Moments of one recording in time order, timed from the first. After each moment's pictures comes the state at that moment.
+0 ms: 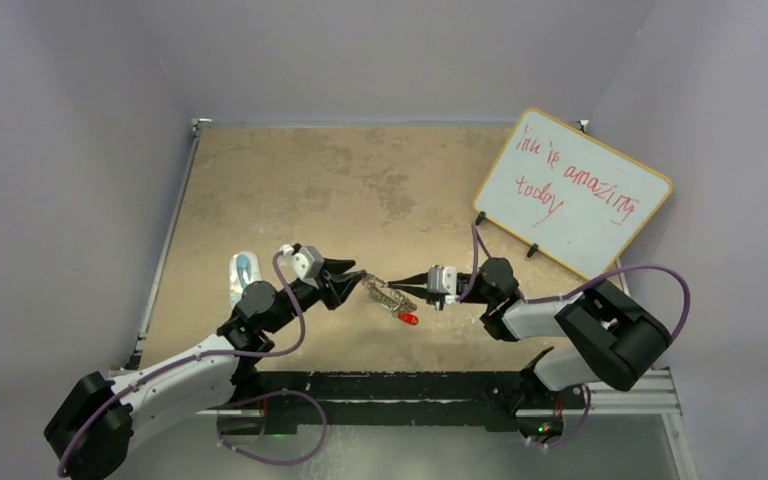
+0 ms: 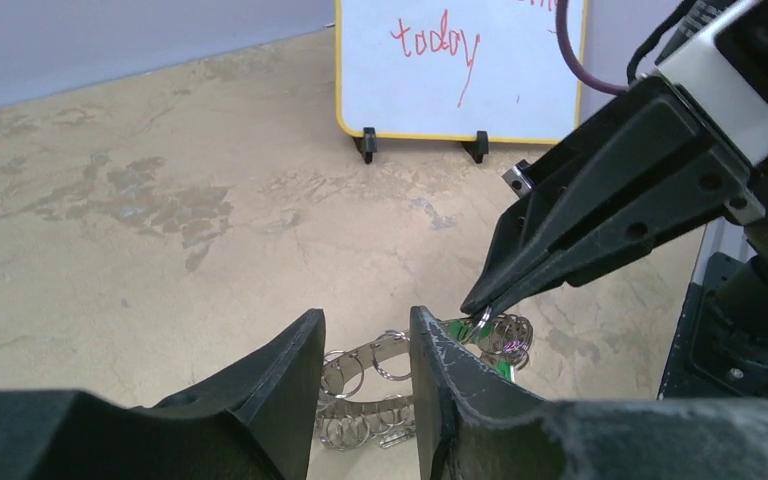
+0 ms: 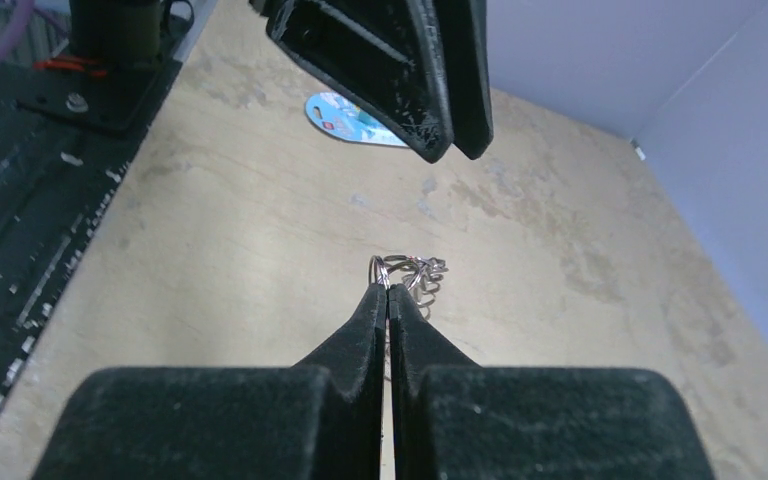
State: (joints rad) left arm -0.76 0.77 0.16 0.71 0.14 -0.16; right arm 0.67 1.42 0.27 1.25 -0.86 -0.27
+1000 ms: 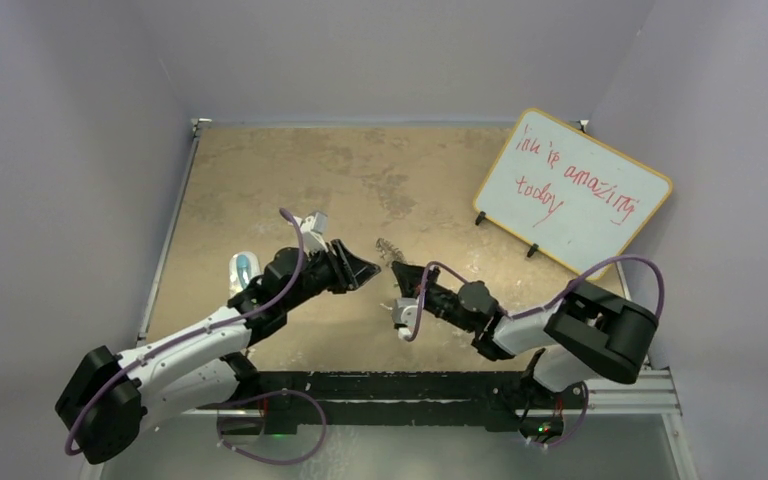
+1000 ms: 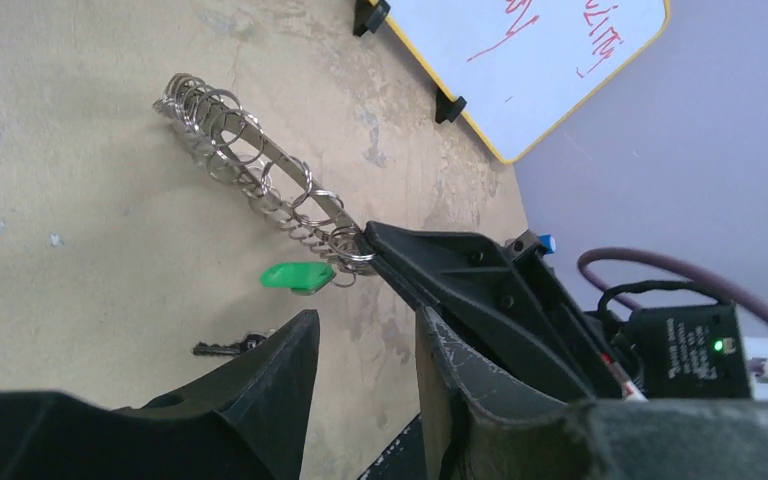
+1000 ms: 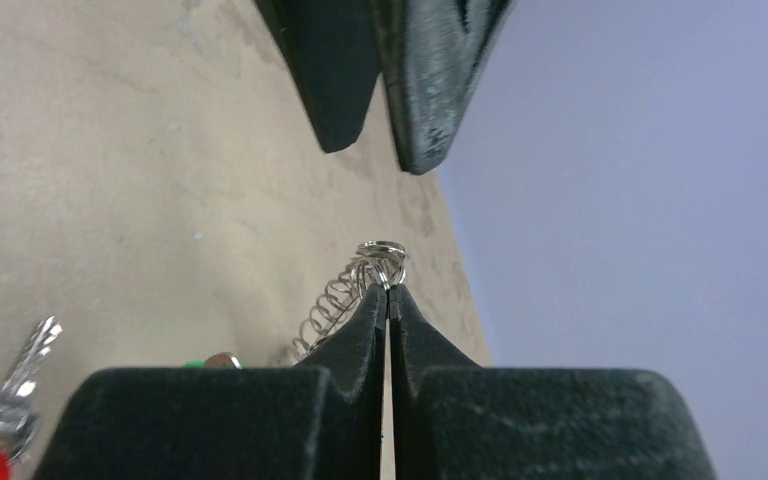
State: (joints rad) left arm -0.75 0.94 0.45 0.24 0.06 -0.90; right arm 0.94 1.43 0.24 1.21 -0.14 -1.00
